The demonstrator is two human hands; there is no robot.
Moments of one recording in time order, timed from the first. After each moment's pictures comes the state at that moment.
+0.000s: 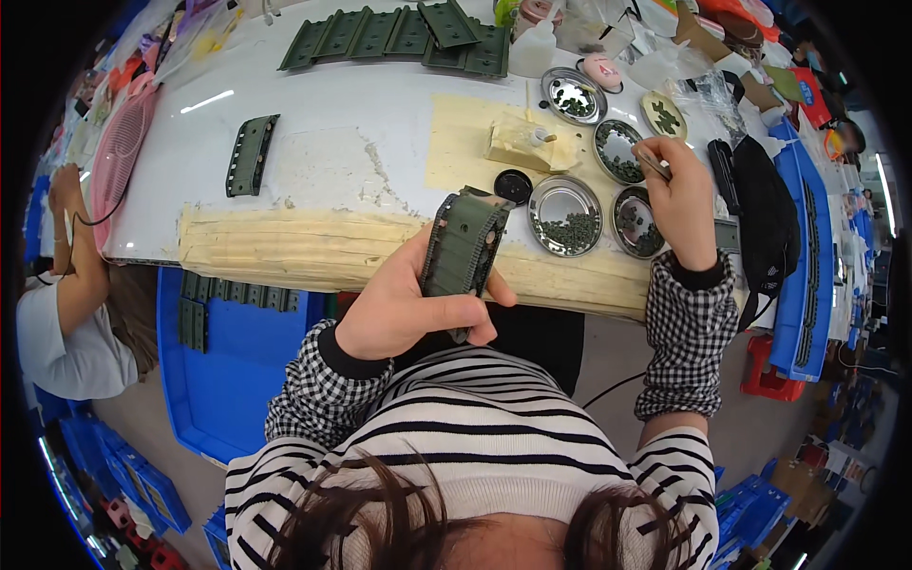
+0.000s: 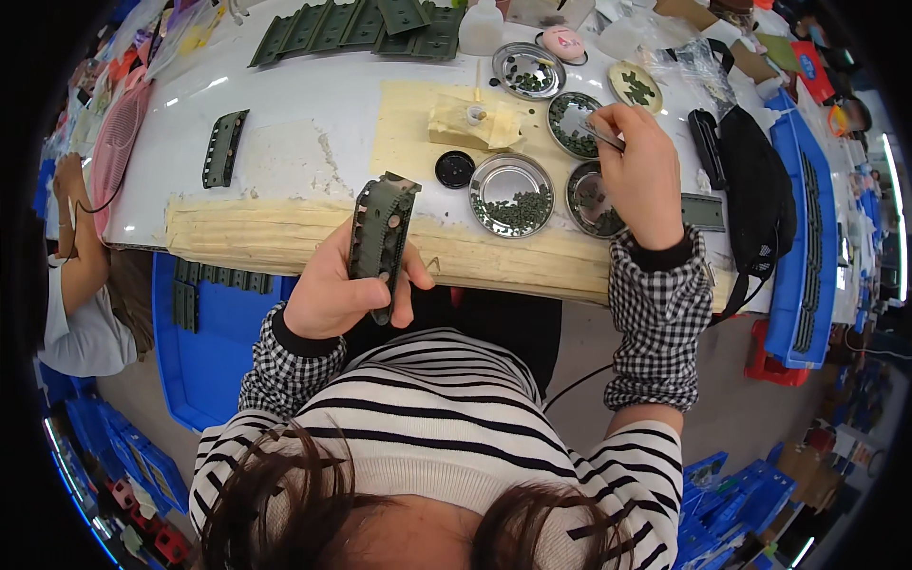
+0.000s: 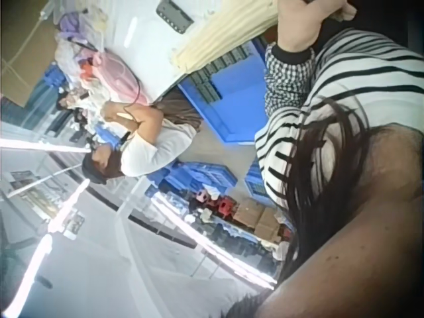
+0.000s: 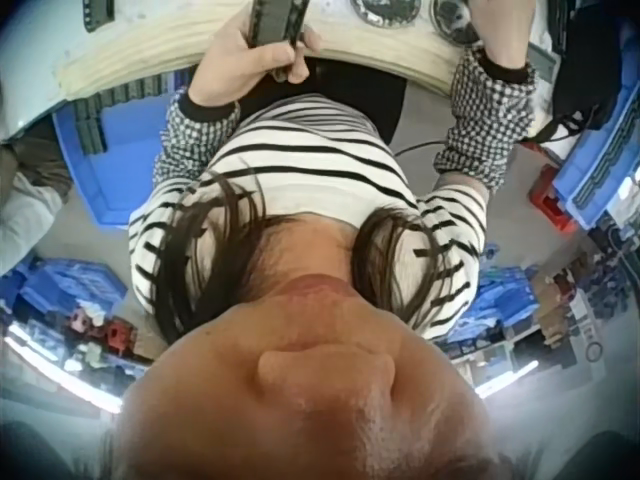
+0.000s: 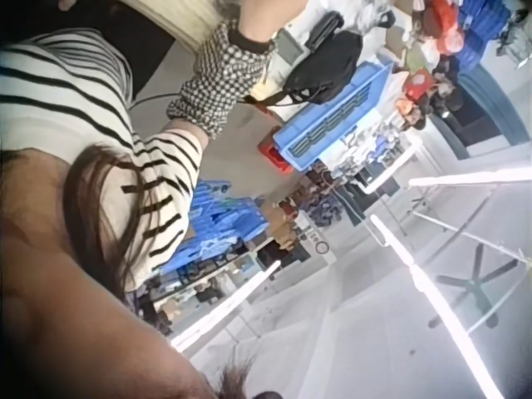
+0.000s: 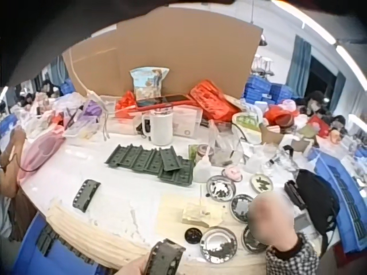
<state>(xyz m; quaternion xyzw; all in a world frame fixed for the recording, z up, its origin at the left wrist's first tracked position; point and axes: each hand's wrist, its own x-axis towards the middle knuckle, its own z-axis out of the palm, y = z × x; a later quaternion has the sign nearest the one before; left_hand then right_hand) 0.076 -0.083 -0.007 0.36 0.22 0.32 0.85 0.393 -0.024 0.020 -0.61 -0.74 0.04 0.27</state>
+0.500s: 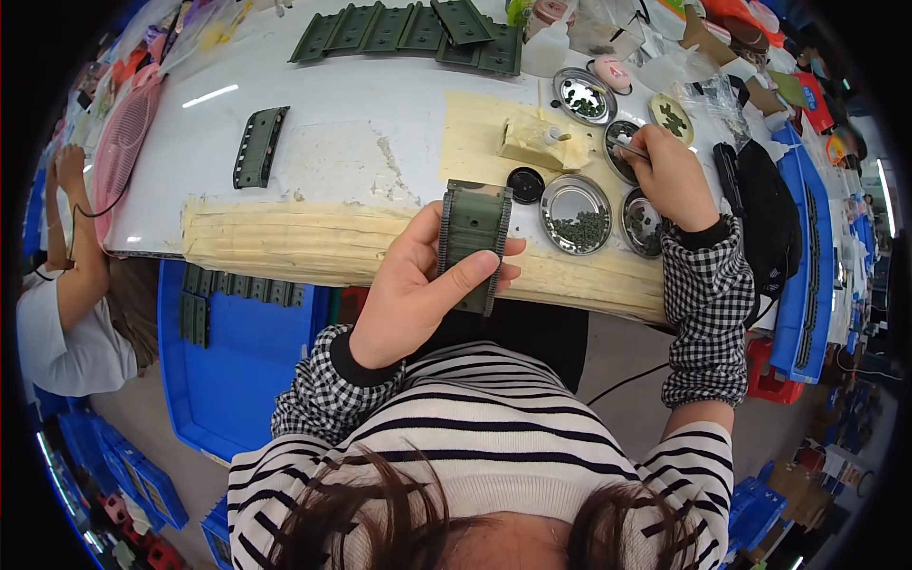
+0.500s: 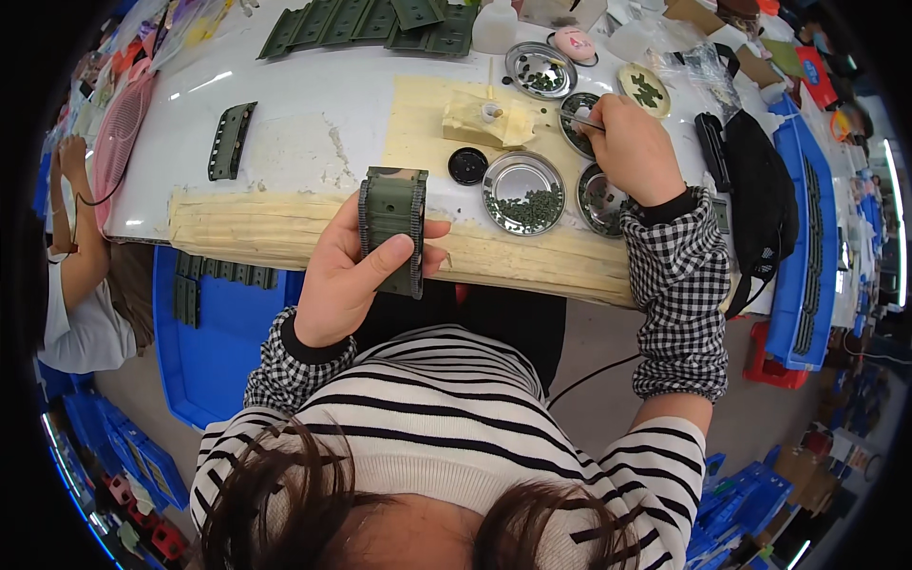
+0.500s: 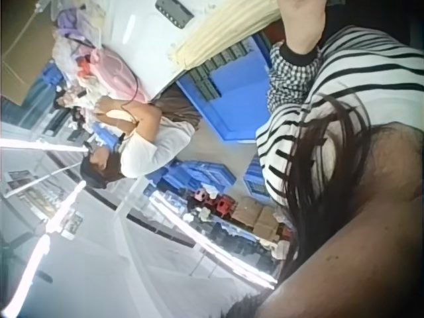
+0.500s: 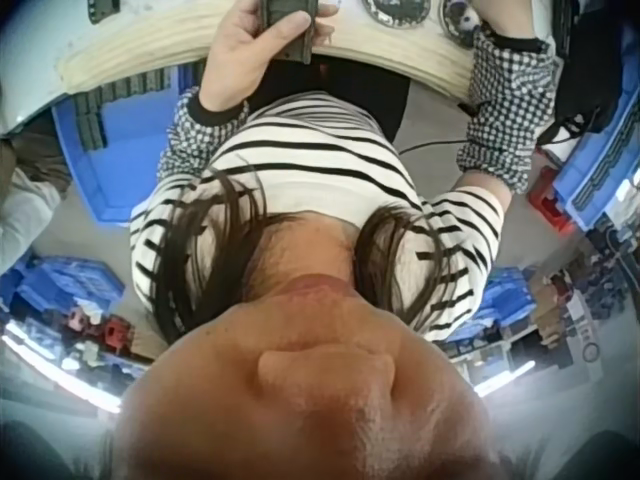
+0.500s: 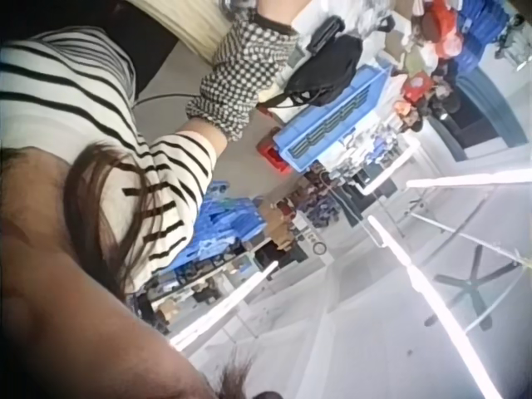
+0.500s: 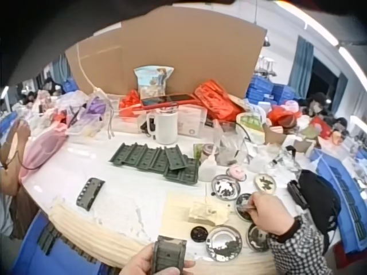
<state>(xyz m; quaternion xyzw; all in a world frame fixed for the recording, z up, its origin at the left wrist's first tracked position) 0.087 -0.091 -0.002 0.38 0.31 0.42 0.77 0.399 0.010 0.006 -0.61 -0.78 0.03 0.11</state>
